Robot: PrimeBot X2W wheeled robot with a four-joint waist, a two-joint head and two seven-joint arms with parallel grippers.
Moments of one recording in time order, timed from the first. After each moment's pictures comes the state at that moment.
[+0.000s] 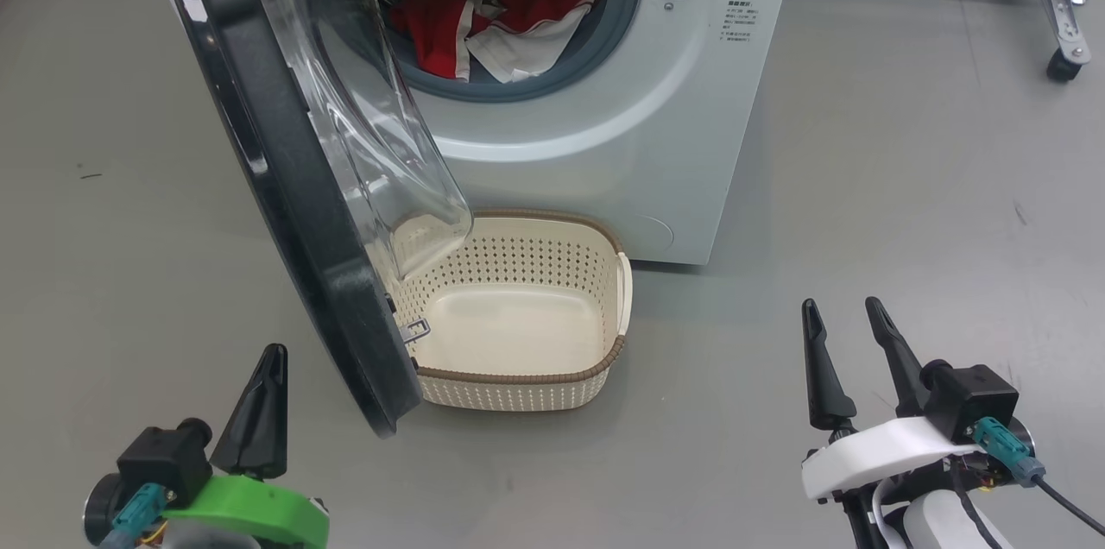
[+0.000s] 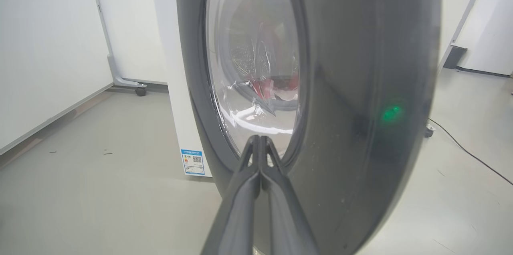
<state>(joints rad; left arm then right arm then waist) -0.03 0.10 -0.15 0.23 -0.41 -0.13 -0.25 -0.03 -0.16 0.33 0.15 0.50 -0.04 -0.26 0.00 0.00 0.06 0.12</state>
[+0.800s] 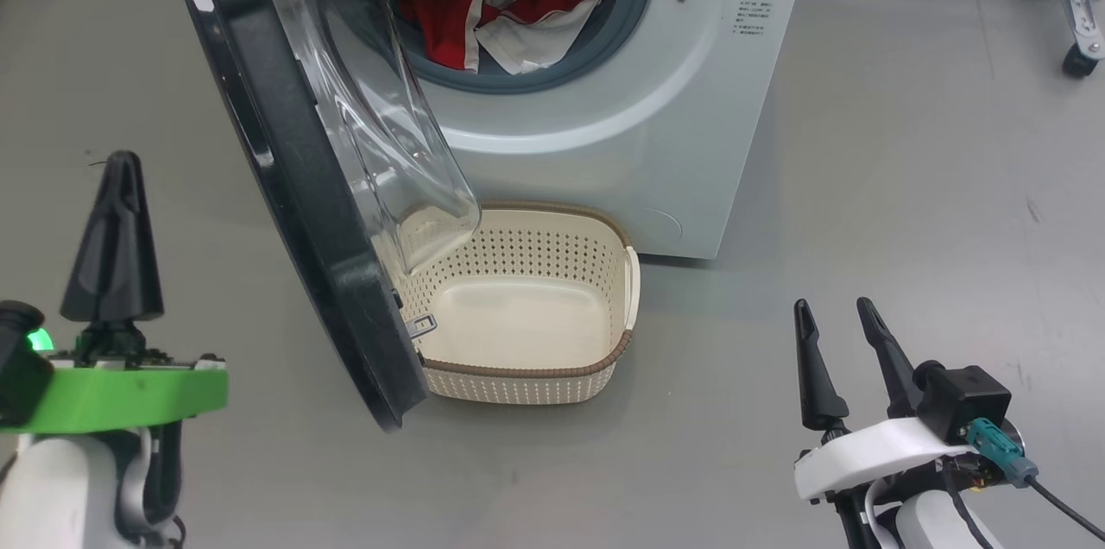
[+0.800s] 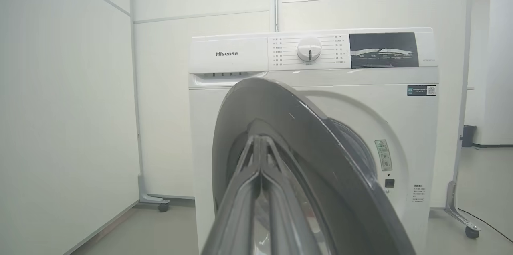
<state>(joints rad) -0.18 0.16 -0.02 -0.05 -0.40 -0.13 -0.26 -0.03 -0.12 0.30 0.17 0.46 -0.01 -0.26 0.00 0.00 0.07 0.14</state>
